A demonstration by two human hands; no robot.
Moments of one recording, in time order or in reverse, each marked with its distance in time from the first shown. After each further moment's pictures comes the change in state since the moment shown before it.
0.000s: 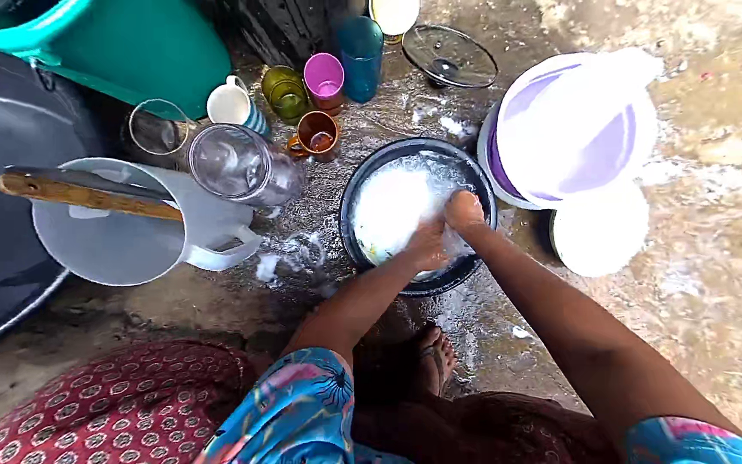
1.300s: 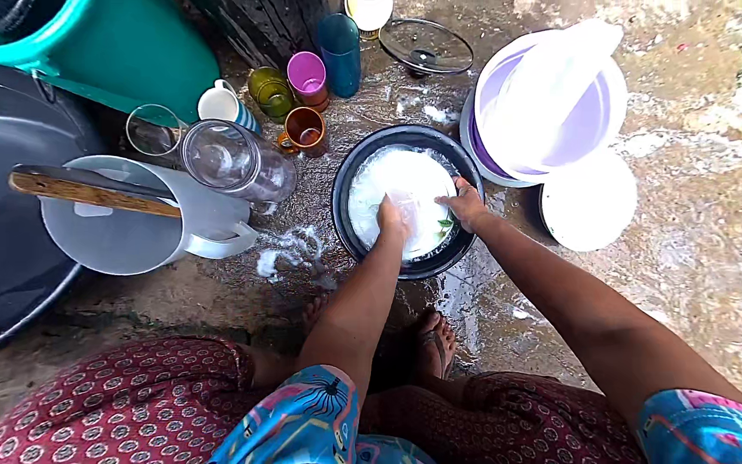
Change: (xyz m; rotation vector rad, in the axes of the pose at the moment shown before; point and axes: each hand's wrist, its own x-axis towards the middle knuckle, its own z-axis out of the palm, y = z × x) left_hand 0.017 -0.014 -0.002 -1.679 0.841 -0.615; right_hand 0.020 0.060 0.027 0.786 0.015 -0.215
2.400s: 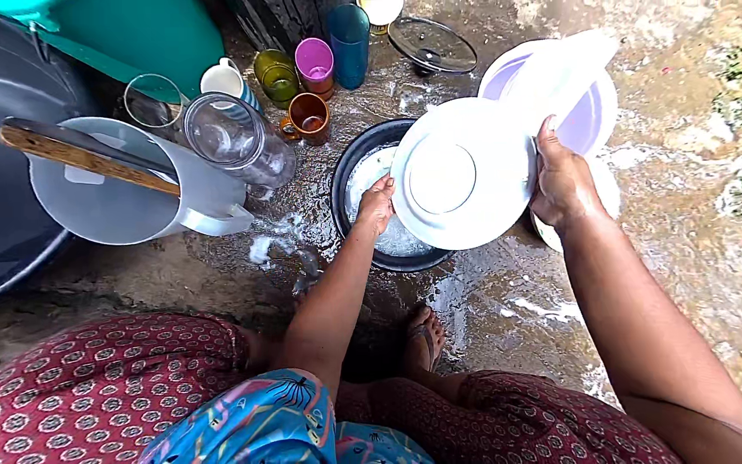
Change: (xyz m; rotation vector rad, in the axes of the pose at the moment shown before) left_hand -0.007 0.033 -0.034 0.168 -0.373 0.147; right_hand -0.106 -0.110 -0.073 0.269 0.184 -0.174
